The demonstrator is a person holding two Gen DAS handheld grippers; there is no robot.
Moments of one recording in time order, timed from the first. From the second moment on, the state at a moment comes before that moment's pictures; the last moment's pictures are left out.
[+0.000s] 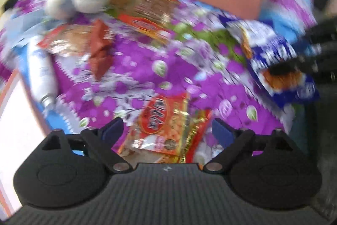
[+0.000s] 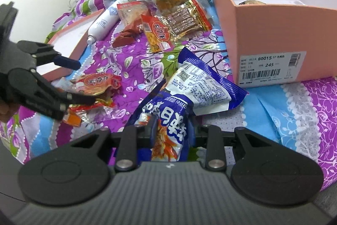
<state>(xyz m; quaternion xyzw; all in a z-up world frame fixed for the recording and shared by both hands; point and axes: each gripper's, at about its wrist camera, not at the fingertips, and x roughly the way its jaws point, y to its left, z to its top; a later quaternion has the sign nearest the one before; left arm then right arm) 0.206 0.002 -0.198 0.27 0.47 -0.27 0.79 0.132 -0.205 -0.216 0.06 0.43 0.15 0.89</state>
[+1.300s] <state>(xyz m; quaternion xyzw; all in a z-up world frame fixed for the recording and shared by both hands) 0.208 0.021 -0.160 0.06 0.50 -0.16 0.85 0.135 -0.195 -0.177 0.03 0.39 0.17 0.90</state>
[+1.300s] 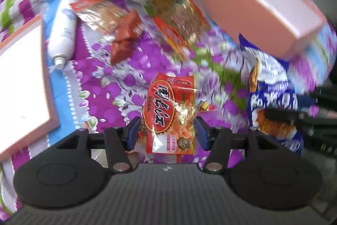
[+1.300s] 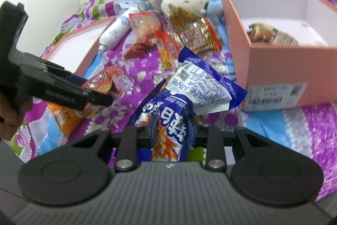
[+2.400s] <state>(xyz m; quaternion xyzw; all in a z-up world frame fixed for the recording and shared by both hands) 0.315 -0.121 0.056 -0.13 0.36 -0.18 0.90 0.216 -0.331 0.022 0.02 0.21 0.05 0.98</state>
